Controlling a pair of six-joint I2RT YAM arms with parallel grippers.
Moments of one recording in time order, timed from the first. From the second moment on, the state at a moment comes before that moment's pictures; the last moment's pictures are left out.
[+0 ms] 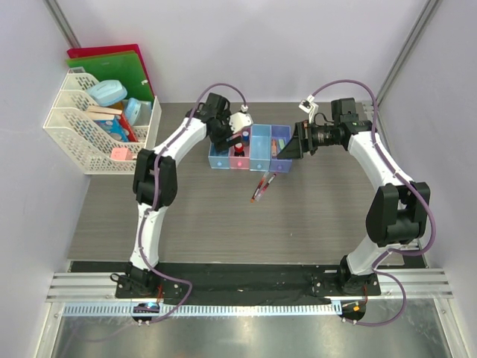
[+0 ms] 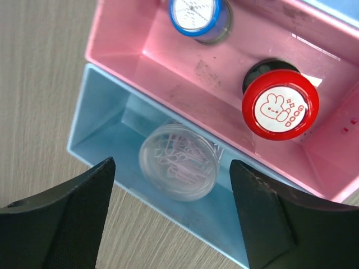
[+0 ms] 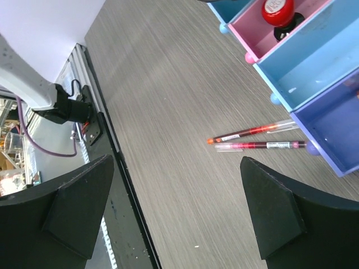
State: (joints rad) left arm -0.42 2.29 2.04 -0.71 0.16 0.81; right arm 0.09 1.66 1.41 -0.65 -1.07 -0.13
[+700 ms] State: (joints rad) left arm -0.43 1.57 1.50 -0.55 0.25 0.62; right arm 0.25 1.84 1.29 -0.50 -0.52 0.12
